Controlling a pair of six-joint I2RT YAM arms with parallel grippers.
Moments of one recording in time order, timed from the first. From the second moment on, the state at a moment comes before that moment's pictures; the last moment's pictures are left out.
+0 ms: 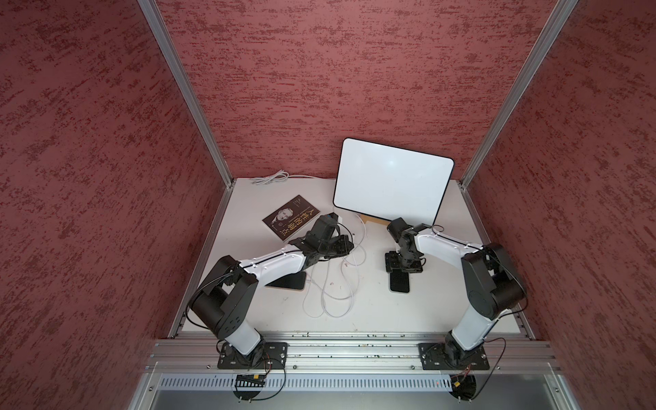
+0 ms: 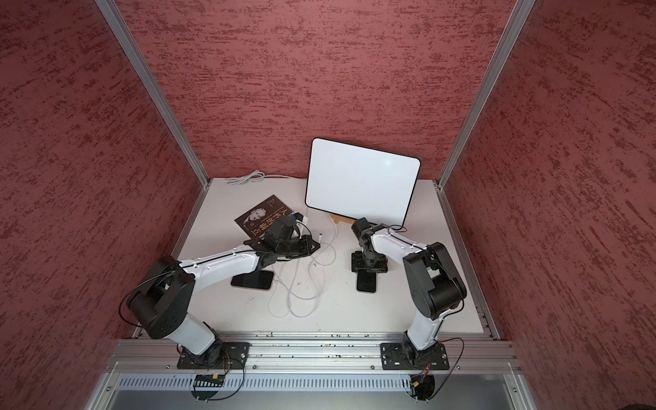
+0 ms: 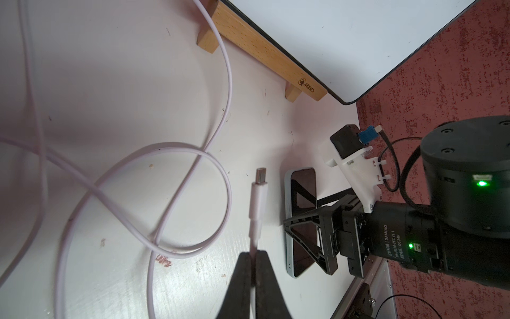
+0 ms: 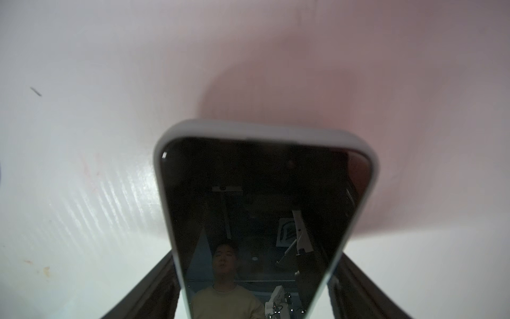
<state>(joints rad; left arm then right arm) -0.64 1.60 0.93 -0.02 0.30 -0.77 0.42 1.74 1.07 -0.85 -0.02 0.45</state>
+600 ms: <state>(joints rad) -0.65 1.77 1.11 -0.03 0.33 -0.80 0.42 1.56 1.06 -0.87 0.02 0.49</state>
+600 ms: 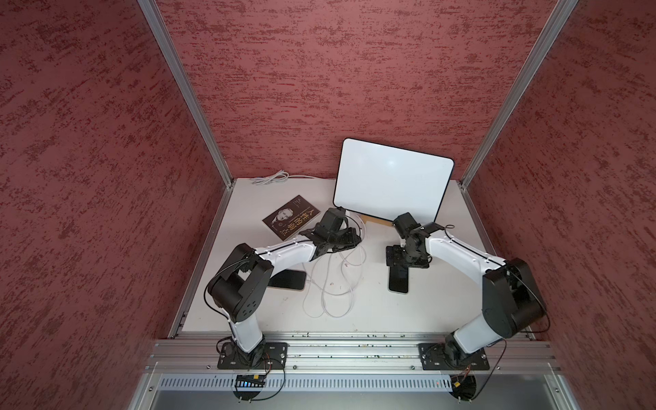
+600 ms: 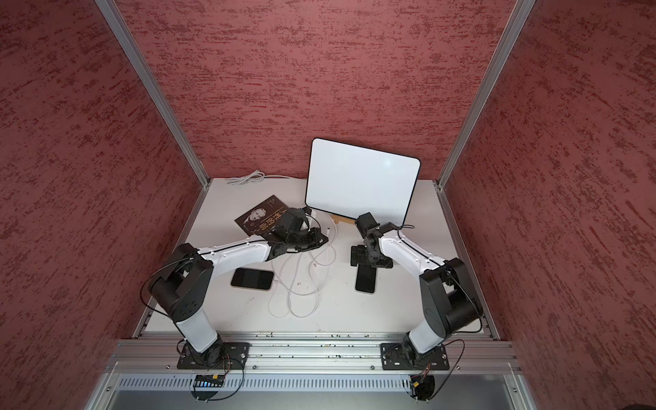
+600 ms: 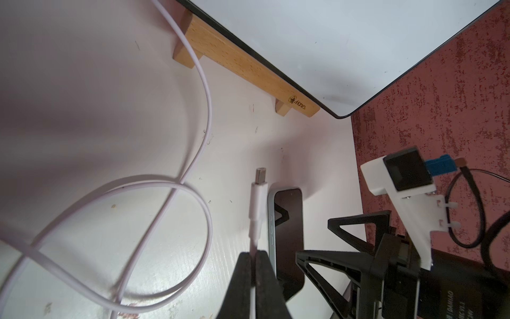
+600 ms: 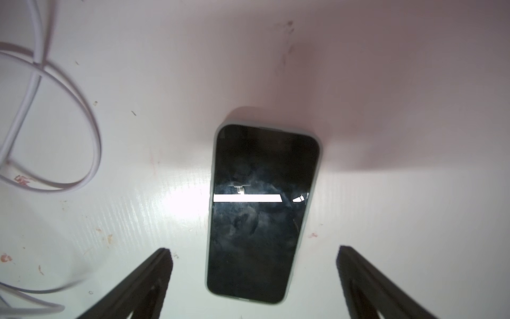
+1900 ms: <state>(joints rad) -0.65 1.85 1.32 -0.17 0.25 -0.74 0.42 1.38 0.97 -0.81 0.08 0.62</state>
